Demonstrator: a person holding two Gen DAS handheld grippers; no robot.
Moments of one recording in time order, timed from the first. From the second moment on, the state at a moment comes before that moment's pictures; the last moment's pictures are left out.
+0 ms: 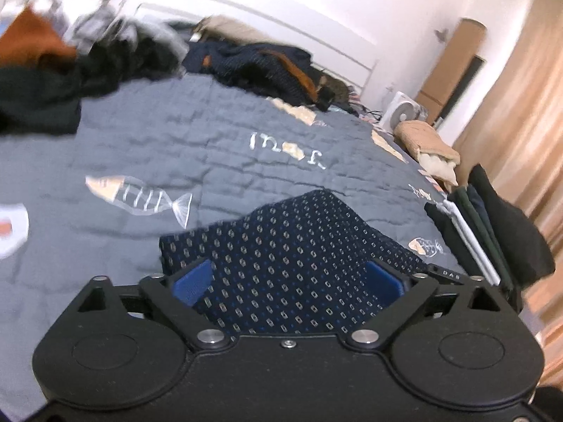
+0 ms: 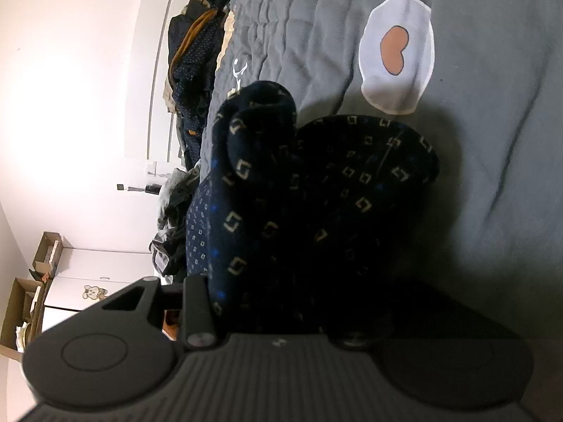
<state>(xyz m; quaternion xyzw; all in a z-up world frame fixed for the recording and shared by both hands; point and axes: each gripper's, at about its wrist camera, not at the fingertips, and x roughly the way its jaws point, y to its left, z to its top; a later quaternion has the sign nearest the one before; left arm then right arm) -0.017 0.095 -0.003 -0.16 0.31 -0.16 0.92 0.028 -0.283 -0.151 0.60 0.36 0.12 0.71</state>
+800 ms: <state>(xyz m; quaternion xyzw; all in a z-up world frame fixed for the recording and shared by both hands) 0.047 0.177 -0.085 -0.37 0.43 -0.18 0.81 0.019 -0.292 -0.156 0.62 0.37 0.12 0.68</state>
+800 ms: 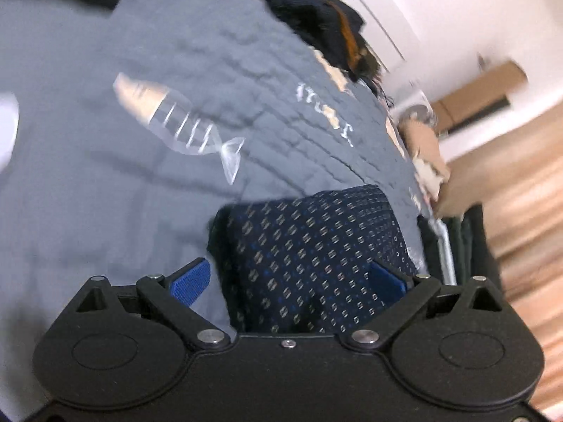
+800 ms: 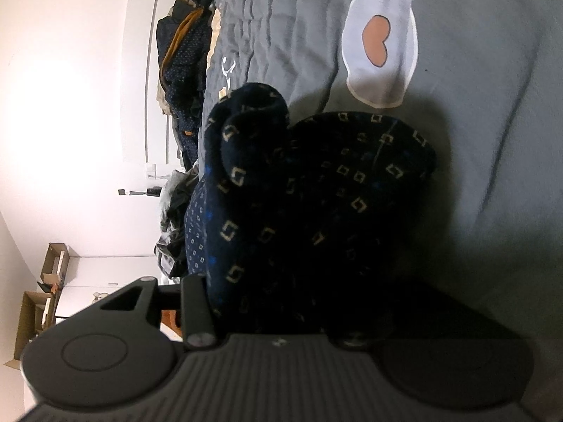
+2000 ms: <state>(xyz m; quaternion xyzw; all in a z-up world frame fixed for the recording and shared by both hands) 0.093 0.131 -0.124 -0.41 0.40 -0.23 0.78 0.027 -0.282 -0.158 0.64 0.35 0.11 0.67</state>
